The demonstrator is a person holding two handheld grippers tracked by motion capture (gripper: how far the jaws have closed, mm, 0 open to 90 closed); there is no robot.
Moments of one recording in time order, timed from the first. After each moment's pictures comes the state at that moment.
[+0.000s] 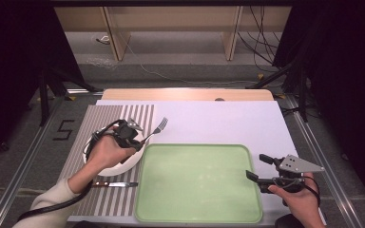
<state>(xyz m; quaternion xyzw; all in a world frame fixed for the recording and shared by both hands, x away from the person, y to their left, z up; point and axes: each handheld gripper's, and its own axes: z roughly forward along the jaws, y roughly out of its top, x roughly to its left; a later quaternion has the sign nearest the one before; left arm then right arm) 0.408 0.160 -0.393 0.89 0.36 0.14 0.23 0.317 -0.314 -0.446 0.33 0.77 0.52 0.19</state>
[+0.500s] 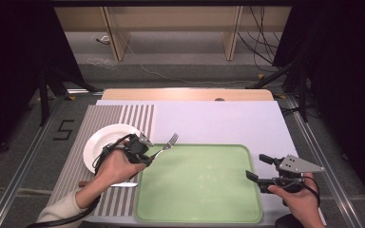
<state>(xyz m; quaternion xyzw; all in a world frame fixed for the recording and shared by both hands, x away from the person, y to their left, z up) 0.376 0.130 -0.410 0.91 0.34 0.11 0.22 0.317 -0.313 -0.446 0.33 0.77 0.52 0.19</state>
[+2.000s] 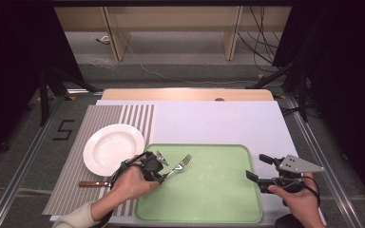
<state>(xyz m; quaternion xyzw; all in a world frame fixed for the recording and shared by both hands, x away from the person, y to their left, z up) 0.355 0.096 -0.451 0.93 0.32 0.06 0.19 0.317 -0.314 -0.446 0.33 0.77 0.52 0.19</state>
